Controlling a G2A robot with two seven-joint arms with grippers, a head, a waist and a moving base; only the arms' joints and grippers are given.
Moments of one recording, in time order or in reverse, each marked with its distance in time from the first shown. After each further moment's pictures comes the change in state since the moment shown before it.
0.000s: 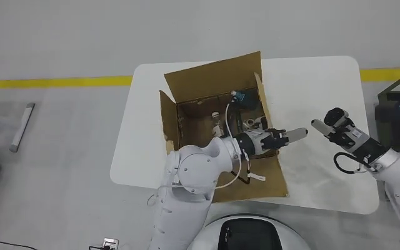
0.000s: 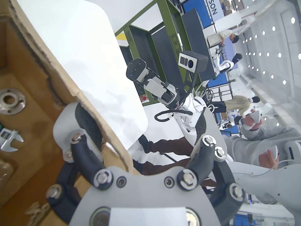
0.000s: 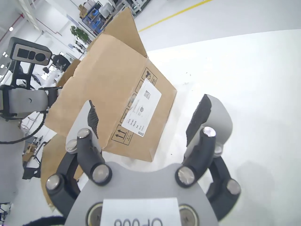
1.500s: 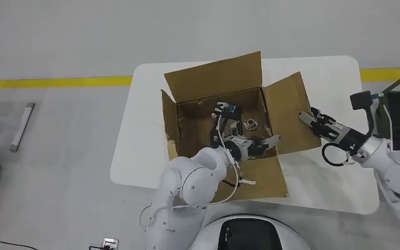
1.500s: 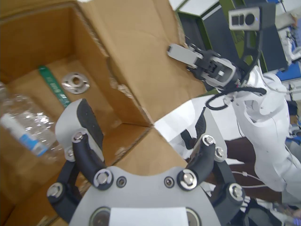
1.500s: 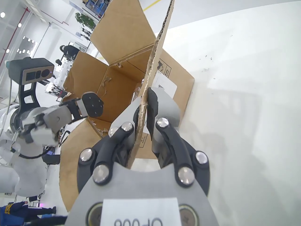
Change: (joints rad) left arm 0.124 0.075 -0.066 -0.166 0.386 0.076 -0.056; right arm 0.152 0.015 -0.121 0.055 0.064 0.114 0.168
